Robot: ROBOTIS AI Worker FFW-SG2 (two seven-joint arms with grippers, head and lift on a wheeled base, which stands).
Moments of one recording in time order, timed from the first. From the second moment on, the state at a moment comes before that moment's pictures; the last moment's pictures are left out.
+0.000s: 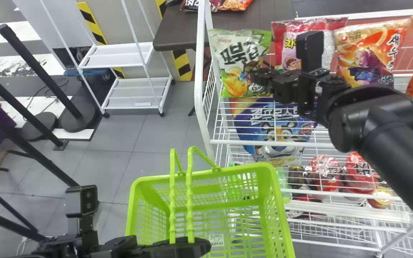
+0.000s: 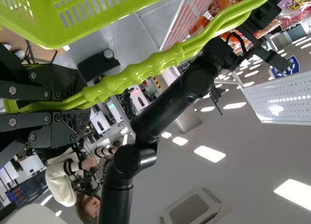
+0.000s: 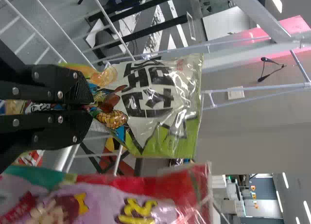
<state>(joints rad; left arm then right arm) 0.55 0.18 0.41 -2.16 0.41 1.14 -1.57 -0.61 0.00 0.48 -0.88 -0.35 0.17 0.33</state>
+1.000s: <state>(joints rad) 0.51 0.19 0.38 -2.14 0.40 1.14 -1.57 -0.17 -0.01 0.19 -1.69 -0.36 0.63 0.32</state>
